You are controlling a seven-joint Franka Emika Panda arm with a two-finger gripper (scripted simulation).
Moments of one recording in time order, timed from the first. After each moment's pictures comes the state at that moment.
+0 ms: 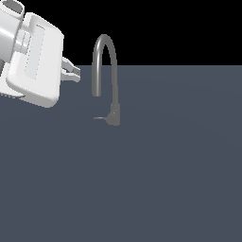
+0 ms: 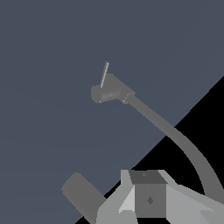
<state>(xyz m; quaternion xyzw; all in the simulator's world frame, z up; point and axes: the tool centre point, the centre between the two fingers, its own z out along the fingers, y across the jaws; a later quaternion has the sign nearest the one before) -0.088 0.109 0.270 0.65 0.55 -0.05 0.52</state>
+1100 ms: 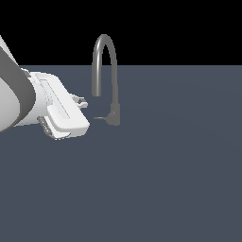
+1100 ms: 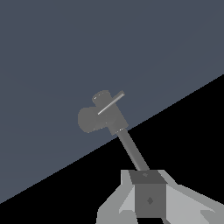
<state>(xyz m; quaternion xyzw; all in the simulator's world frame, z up) -0.055 0.113 0.189 0.45 0.64 -0.05 0.62</state>
